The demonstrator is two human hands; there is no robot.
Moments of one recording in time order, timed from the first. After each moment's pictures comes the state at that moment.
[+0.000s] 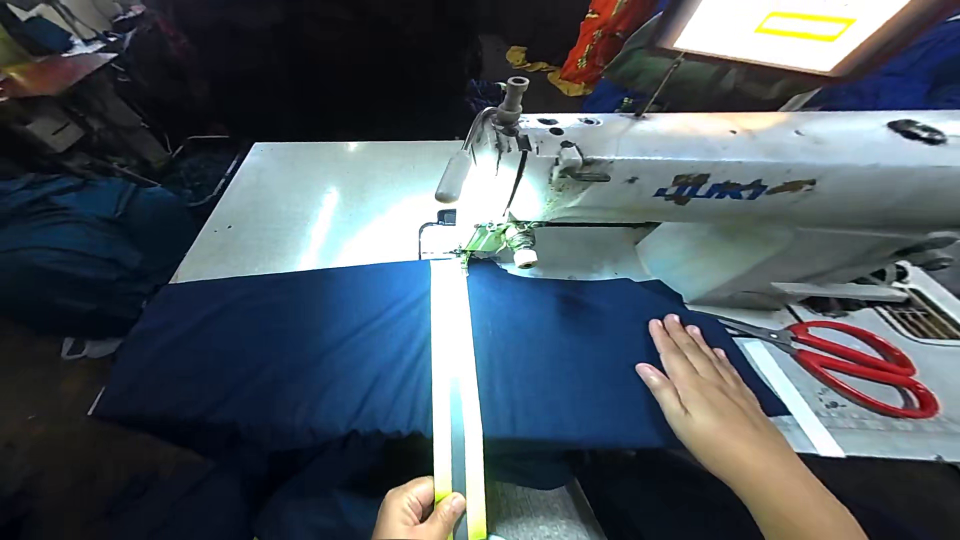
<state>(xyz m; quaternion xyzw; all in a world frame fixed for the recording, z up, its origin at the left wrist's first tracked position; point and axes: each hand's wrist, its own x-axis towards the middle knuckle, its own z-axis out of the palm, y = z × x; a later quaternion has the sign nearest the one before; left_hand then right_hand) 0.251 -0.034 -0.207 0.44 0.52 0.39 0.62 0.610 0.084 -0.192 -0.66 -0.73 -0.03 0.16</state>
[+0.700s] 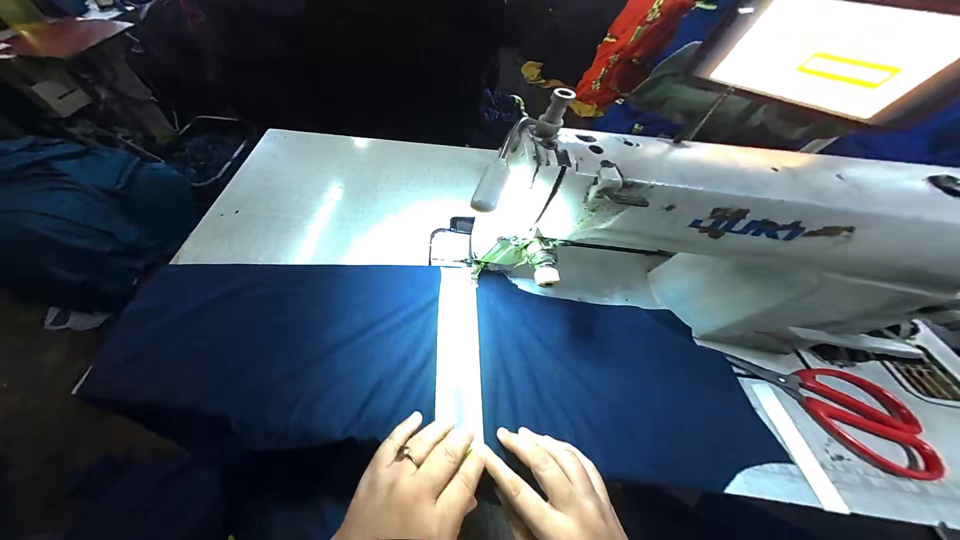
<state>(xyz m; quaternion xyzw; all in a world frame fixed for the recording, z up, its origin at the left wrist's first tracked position) 0.241 0.015 -0.160 0.84 0.46 0.26 0.10 0.461 0.017 -0.174 -0.48 -0.85 0.03 0.20</state>
